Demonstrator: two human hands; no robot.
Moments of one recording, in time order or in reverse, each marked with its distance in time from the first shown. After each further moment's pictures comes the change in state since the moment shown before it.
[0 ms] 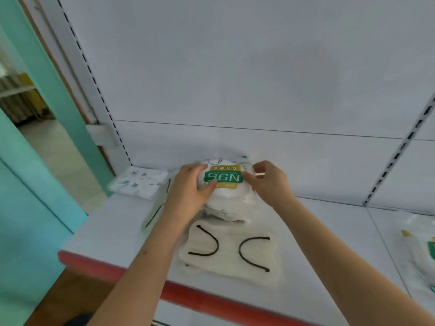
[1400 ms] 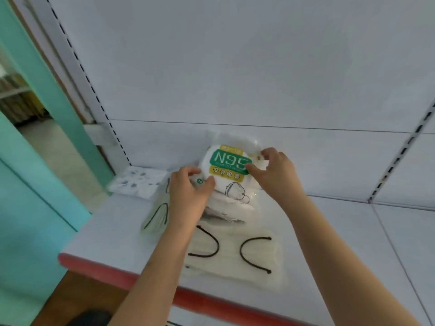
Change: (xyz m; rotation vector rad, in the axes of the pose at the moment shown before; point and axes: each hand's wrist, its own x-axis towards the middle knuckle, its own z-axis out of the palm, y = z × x) left_hand -0.014 0.029 0.000 -0.286 0.157 -0.294; right_hand 0.001 -0.011 -0.014 -0.158 0.067 -0.083
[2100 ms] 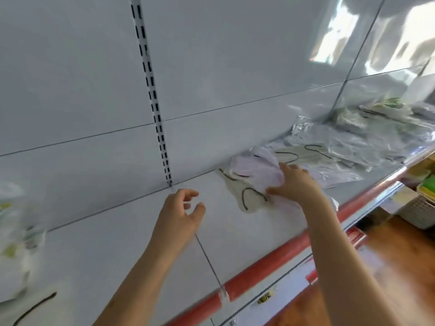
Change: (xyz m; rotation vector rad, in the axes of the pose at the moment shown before) left_hand -0.169 0.121 0.236 -0.043 -0.900 0.321; right_hand -0.157 0.287 -0.306 -0.619 0.148 0.766
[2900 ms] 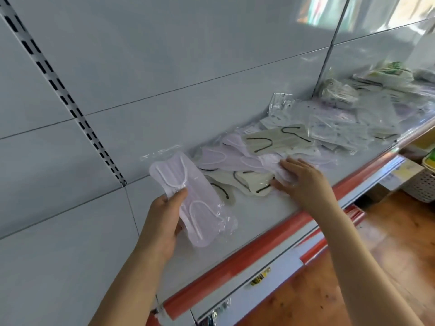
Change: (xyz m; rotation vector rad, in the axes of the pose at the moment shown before) left_hand 0.023 0.055 0.097 -0.651 0.030 -0.447; right_hand 0.013 0.126 0.013 0.254 0.196 -0.134
